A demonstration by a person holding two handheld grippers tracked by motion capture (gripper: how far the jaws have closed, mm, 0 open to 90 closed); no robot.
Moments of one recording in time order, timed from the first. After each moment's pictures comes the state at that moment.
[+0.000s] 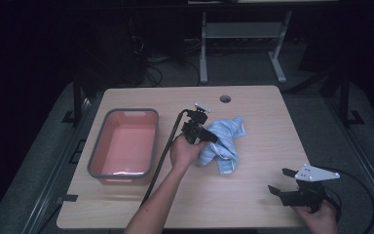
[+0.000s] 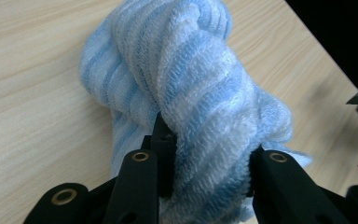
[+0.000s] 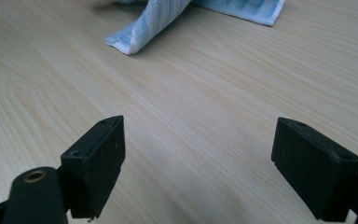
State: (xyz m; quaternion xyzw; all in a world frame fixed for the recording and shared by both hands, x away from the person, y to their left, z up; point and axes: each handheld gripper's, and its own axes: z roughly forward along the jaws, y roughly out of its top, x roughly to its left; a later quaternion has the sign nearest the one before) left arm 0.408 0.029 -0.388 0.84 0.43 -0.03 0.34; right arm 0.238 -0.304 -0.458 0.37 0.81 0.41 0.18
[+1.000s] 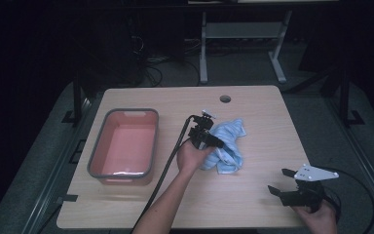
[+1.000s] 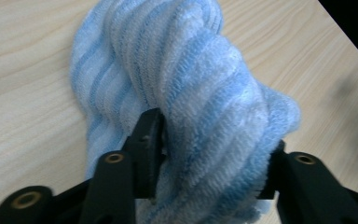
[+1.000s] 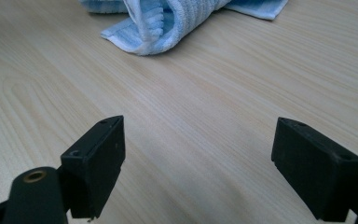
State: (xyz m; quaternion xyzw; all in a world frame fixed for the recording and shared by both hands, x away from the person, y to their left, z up) left arm 0.410 0.011 -0.413 0.84 0.43 -0.03 0.34; right arm 0.239 -0.304 -0.460 0.37 0.81 0.41 0.18
